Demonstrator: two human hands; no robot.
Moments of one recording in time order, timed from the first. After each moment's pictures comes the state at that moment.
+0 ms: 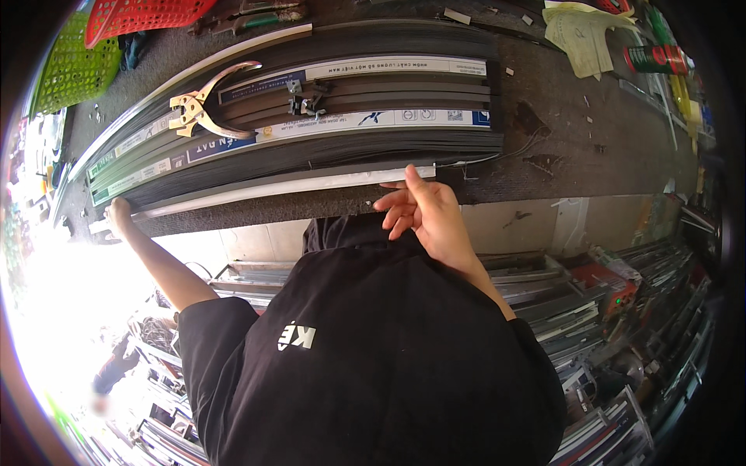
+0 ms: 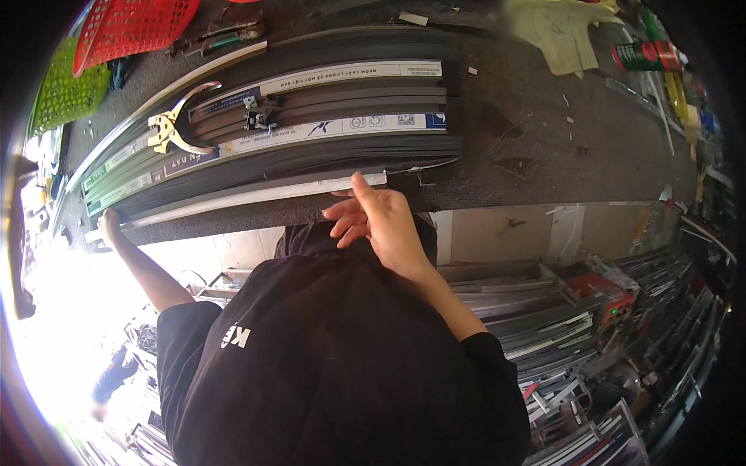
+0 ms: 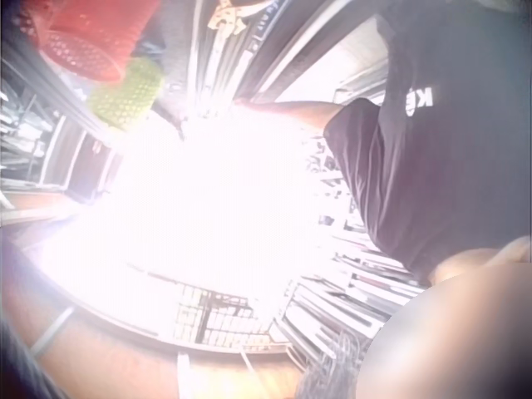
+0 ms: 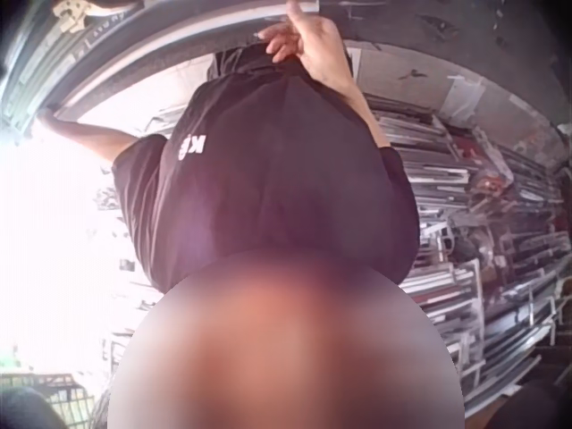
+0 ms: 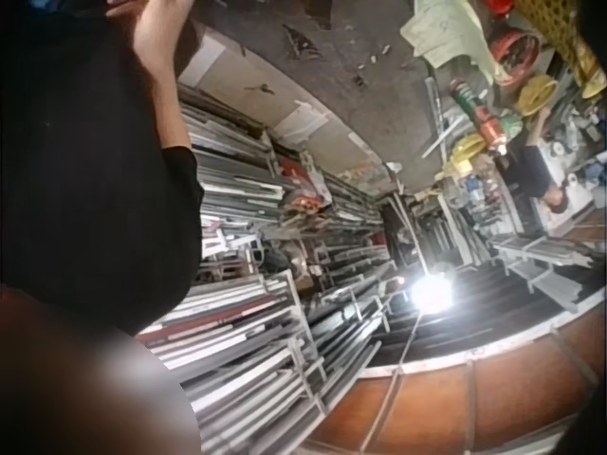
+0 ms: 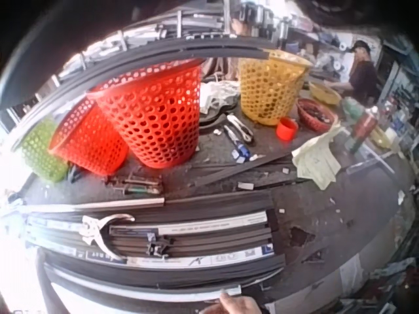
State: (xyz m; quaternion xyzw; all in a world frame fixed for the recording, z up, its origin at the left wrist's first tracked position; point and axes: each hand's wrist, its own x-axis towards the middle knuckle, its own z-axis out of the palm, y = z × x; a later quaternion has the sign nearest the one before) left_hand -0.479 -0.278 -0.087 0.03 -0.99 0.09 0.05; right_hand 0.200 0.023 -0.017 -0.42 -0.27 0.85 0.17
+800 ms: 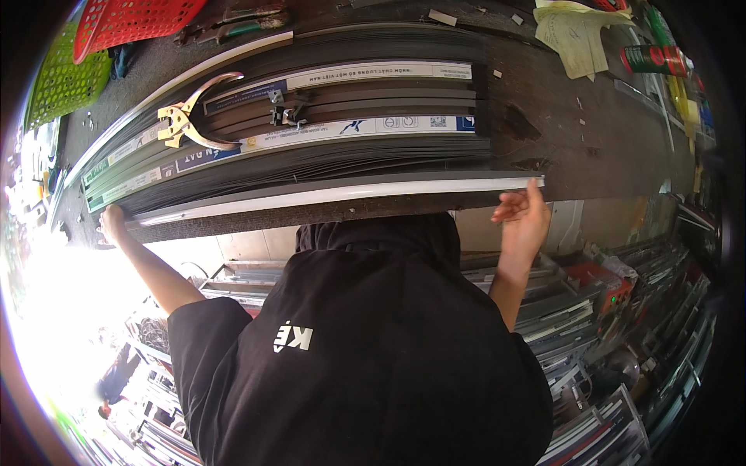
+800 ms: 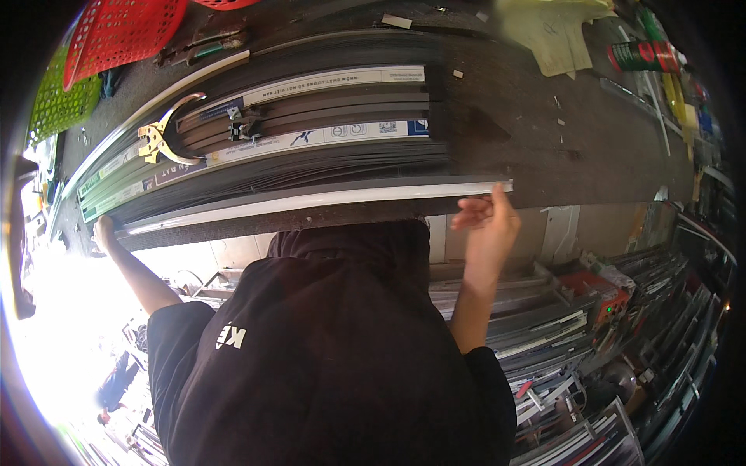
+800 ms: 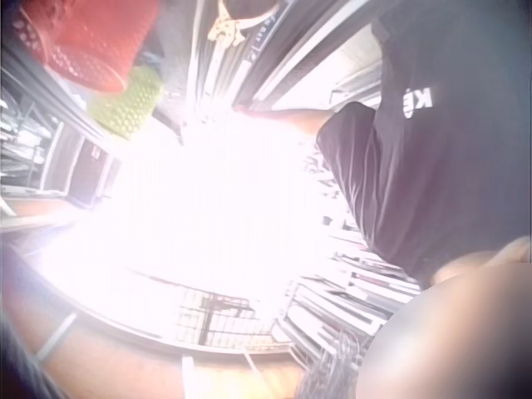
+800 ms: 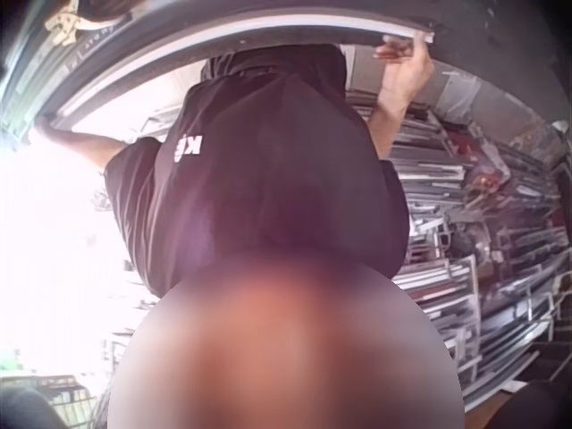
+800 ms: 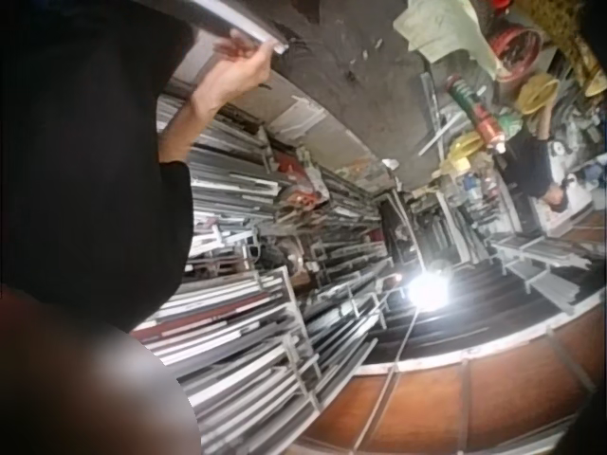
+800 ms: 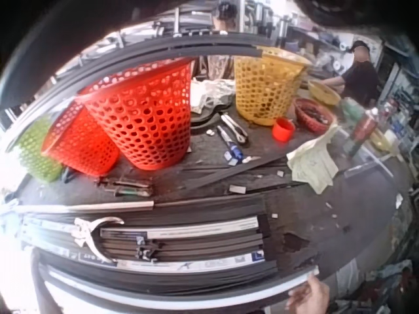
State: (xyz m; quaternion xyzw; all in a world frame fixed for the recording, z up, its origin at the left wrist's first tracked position) left_hand -0.446 -0.254 -0.059 0.04 -0.99 0.16 0.05; right_hand 0.322 0.071 -0.025 -0.63 -0.26 0.59 0.43
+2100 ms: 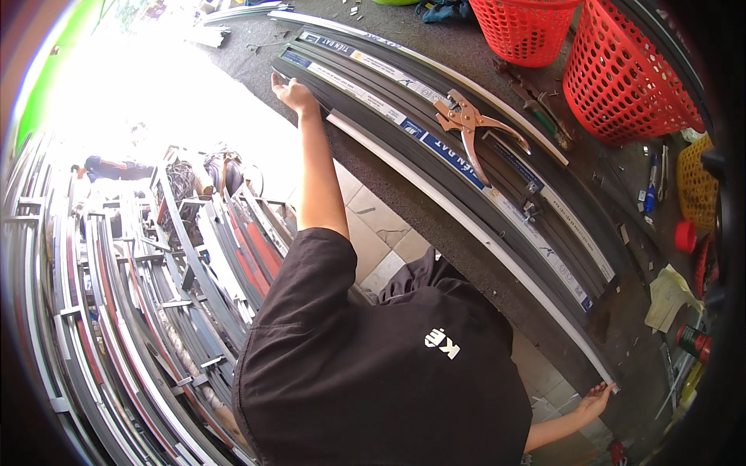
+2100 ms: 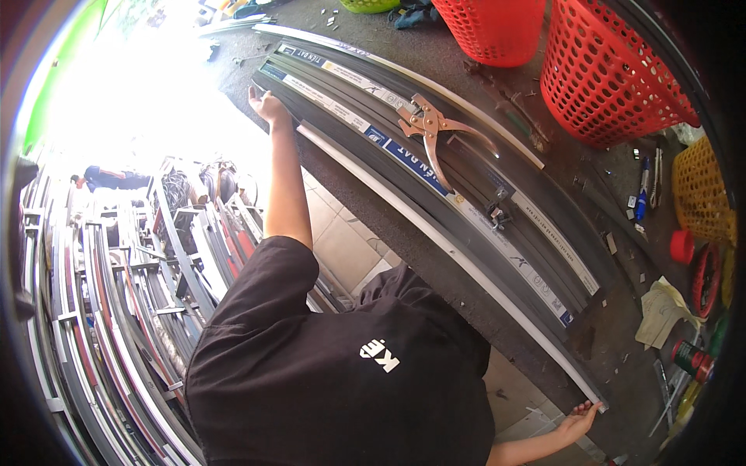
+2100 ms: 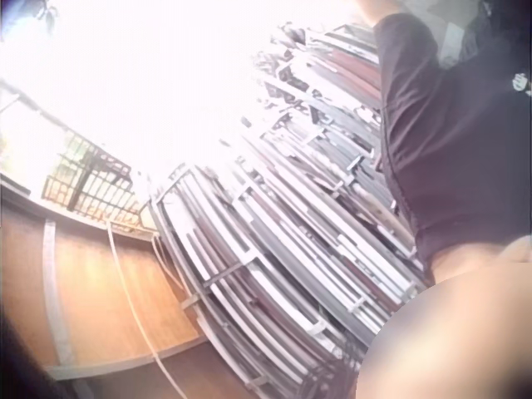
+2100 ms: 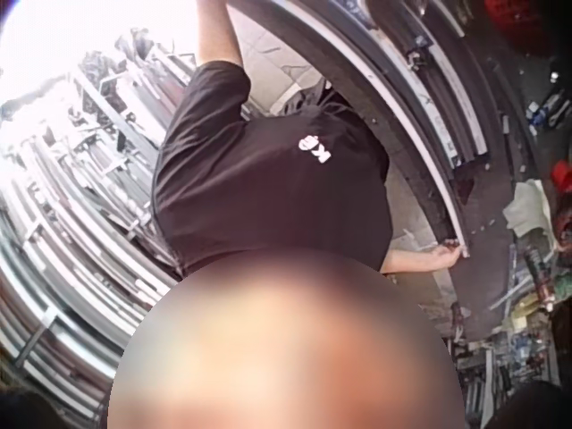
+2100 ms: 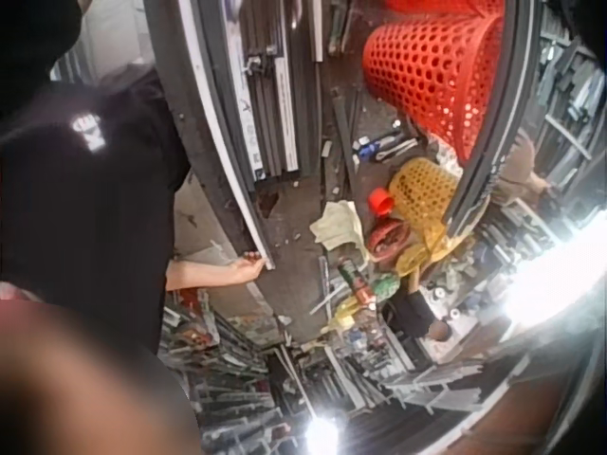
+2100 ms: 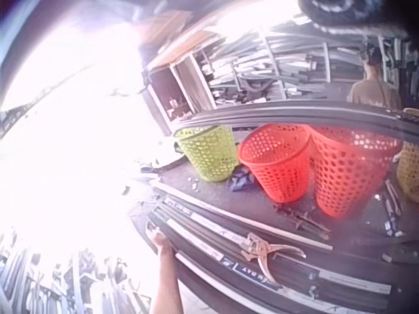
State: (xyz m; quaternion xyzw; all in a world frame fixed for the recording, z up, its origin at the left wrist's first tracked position) left_hand -0.379 -0.216 -0.068 0.06 -0.59 -0.75 0.29; right_hand 0.535 0.228 -0.088 -0.67 -0.34 0.51 0.42
